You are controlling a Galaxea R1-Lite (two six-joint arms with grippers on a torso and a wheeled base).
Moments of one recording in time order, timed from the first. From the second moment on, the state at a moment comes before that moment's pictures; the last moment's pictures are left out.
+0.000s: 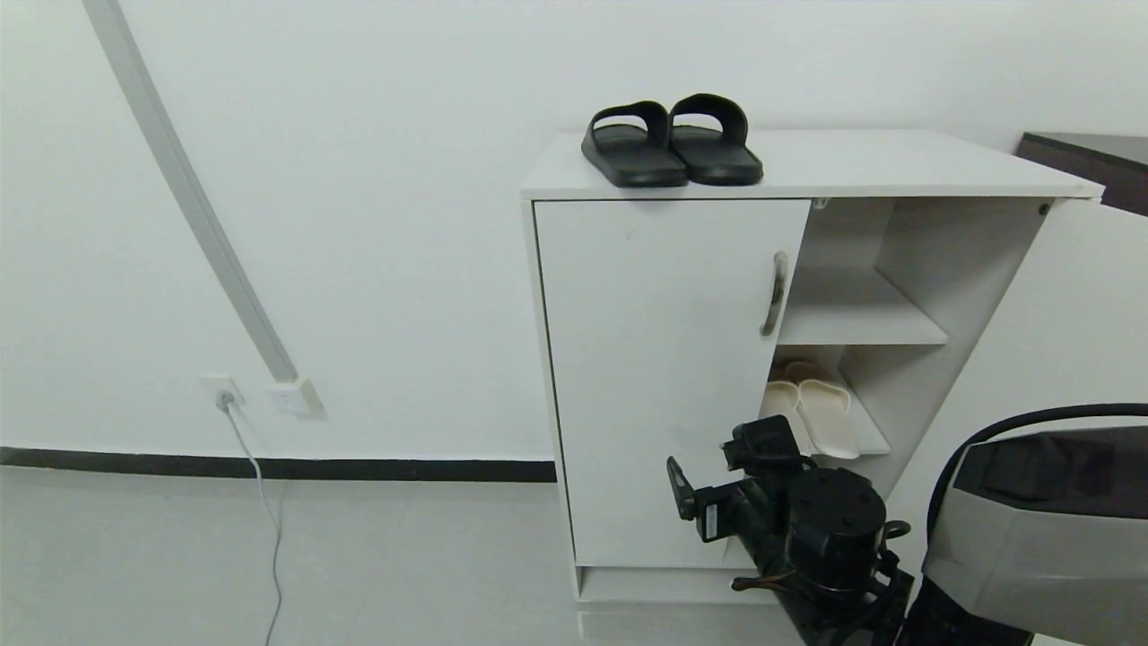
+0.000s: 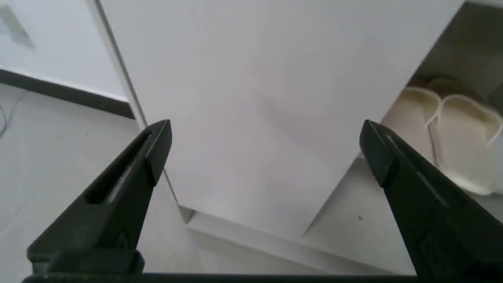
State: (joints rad) left arm 0.00 0.00 0.00 0.00 -0.01 -0.01; right arm 0.79 2.18 -0.54 -1.57 -0.53 0.00
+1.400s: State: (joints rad) left arm 0.00 0.00 0.00 0.00 -0.01 -0.02; right arm 0.78 2.19 -0.54 -1.57 -0.53 0.01
